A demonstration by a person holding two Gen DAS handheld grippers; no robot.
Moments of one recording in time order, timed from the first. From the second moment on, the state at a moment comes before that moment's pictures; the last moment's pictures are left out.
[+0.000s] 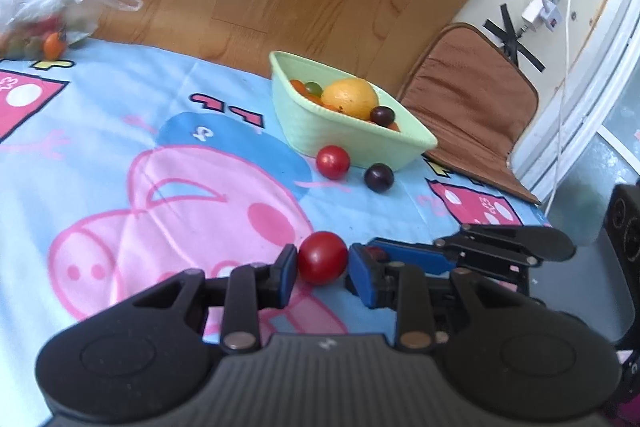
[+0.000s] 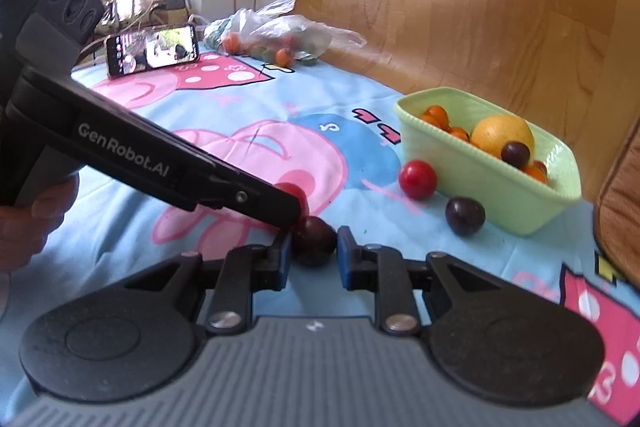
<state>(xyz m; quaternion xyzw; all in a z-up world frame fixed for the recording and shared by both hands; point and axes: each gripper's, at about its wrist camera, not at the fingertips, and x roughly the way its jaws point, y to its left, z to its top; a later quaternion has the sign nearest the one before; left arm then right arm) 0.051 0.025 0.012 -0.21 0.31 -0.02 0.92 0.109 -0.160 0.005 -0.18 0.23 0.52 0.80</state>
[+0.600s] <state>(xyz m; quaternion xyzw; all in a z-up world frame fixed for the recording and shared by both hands) 0.060 -0.011 0.016 -0.08 0.32 0.06 0.94 0.105 -0.172 0.004 -0.13 0.26 0.49 0.83</state>
